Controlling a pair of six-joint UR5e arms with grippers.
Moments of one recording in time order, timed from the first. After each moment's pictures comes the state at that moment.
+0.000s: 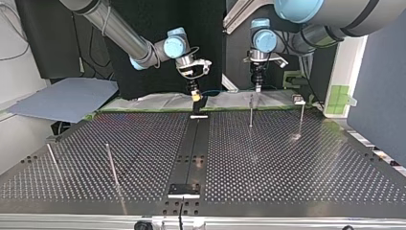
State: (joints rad) left arm -0.17 -2.23 -2.19 -2.01 -1.80 -1.74; right arm 2.31 -0.66 1.58 -0.85 1.63 1.65
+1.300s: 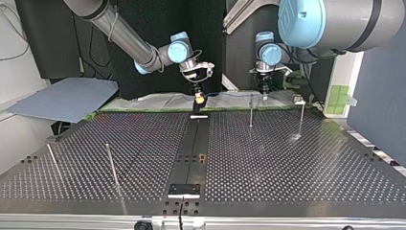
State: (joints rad) left arm -0.08 -2.33 -2.09 -2.01 -1.76 -1.79; right arm 2.32 -0.61 1.49 -0.80 1.62 1.64
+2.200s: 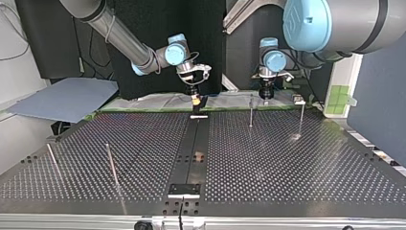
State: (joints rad) left arm -0.04 -2.33 -2.04 -2.06 -1.67 -1.85; right arm 2.29 -0.61 1.49 -0.79 1.62 1.64
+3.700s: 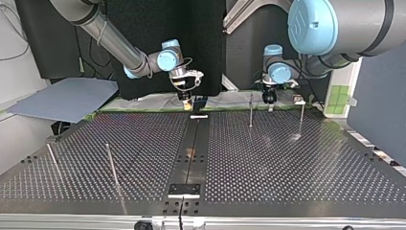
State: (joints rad) left arm 0.00 -2.33 -1.95 -2.27 -1.64 -1.70; right arm 2.23 -0.61 1.48 -0.78 1.61 1.64
